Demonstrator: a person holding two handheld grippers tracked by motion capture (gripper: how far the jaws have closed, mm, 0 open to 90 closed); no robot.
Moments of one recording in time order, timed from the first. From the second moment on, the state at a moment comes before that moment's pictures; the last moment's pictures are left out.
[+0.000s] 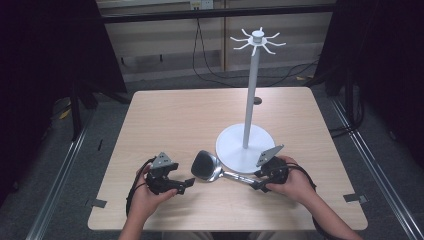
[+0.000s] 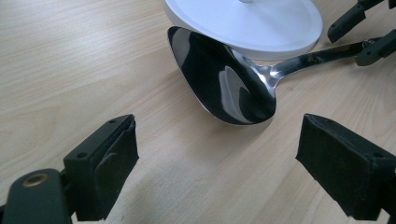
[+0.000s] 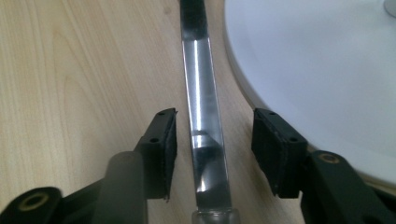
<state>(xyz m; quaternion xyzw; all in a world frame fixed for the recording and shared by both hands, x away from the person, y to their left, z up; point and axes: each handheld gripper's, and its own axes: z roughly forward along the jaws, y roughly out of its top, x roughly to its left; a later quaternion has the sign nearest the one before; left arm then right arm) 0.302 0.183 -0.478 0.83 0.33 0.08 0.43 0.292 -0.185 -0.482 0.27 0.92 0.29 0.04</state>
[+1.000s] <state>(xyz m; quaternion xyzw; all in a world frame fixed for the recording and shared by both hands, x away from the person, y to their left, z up) 0.303 0.180 -0.477 0.84 0.33 0.08 0.43 0.293 -0.175 -0.484 0.23 0.93 0.28 0.05</state>
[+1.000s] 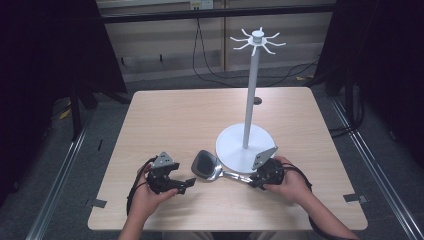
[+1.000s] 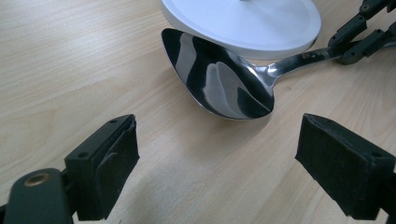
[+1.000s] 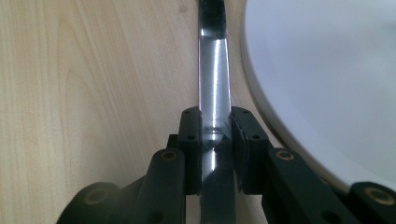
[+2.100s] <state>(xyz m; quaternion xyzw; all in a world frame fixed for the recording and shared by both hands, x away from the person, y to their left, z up) 0.303 0.180 -0.459 0.83 0.32 0.10 0.44 0.289 -0.125 -0.487 0.17 0.94 0.31 0.01</state>
